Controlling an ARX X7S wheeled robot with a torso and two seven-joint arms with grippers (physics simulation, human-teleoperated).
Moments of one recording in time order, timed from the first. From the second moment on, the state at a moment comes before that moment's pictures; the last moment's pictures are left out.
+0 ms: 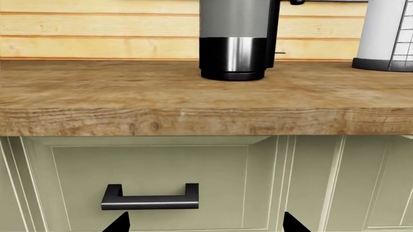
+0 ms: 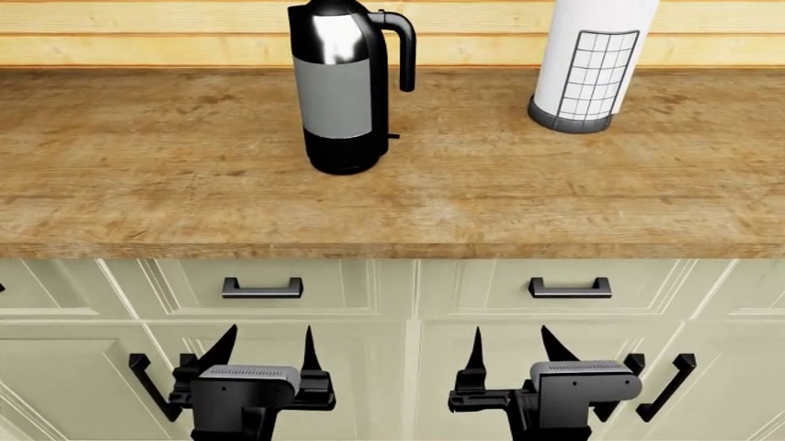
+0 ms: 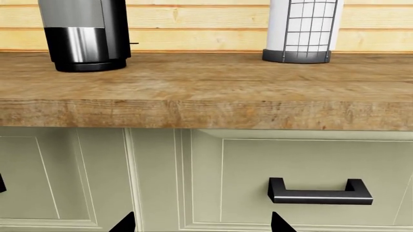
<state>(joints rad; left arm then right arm) 0.01 -0.12 0.14 0.04 -0.12 0.02 -0.11 0.00 0.12 -0.14 -0.05 0.11 0.03 0.13</state>
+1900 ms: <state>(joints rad) -0.74 -0.49 -0.29 0.83 -1.08 -1.56 -0.75 0.82 0.32 0.10 -0.69 1.14 1.53 0.53</state>
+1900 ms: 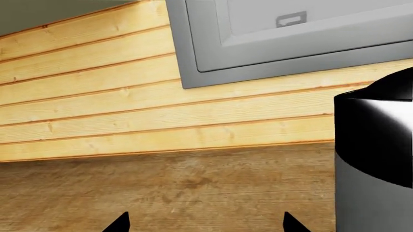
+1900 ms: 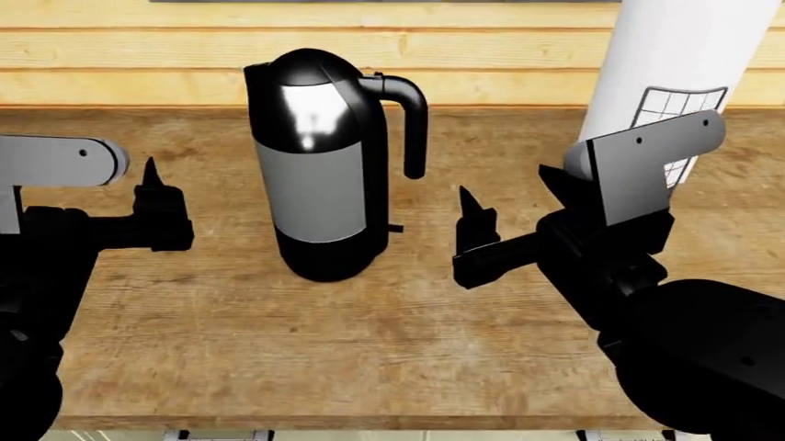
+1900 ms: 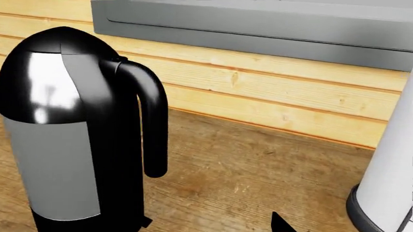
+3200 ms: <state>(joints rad) -0.63 -0.67 -0.39 0.82 -1.43 -1.41 -1.06 0.81 0.34 -0.18 -0.59 1.39 1.45 0.80</state>
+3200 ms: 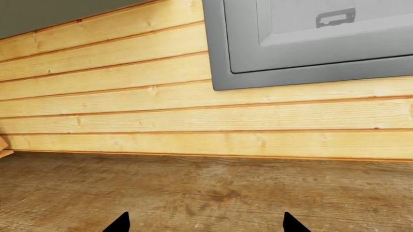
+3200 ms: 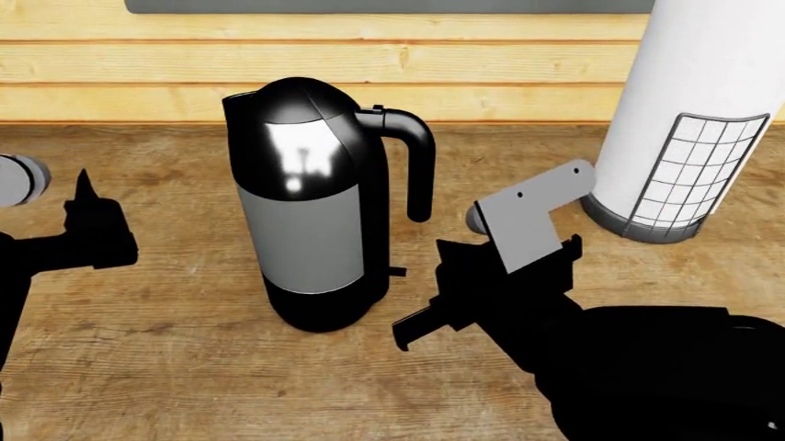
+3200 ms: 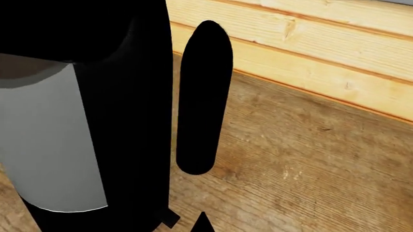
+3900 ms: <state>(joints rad) -0.58 -0.71 -0.40 0.83 -1.44 -1.36 -1.06 0.84 0.30 -0.38 -0.44 1.17 1.27 0.57</state>
